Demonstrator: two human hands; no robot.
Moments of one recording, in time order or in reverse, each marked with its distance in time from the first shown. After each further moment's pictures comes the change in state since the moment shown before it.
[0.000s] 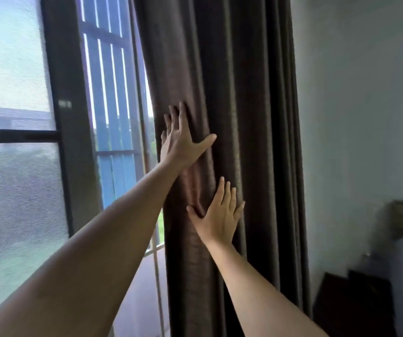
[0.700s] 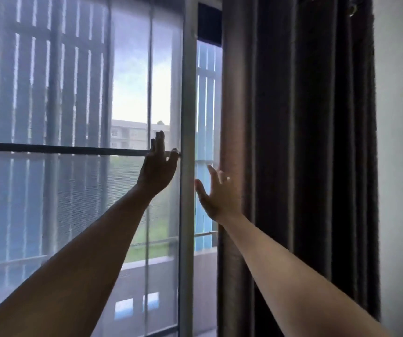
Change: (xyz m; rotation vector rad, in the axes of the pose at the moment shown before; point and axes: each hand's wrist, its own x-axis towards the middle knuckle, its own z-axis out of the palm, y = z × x) left_hand -0.168 0.047 -0.237 0.284 0.250 -0.226; right_hand -0.060 -0.141 -0.151 0.284 -0.387 -0.465
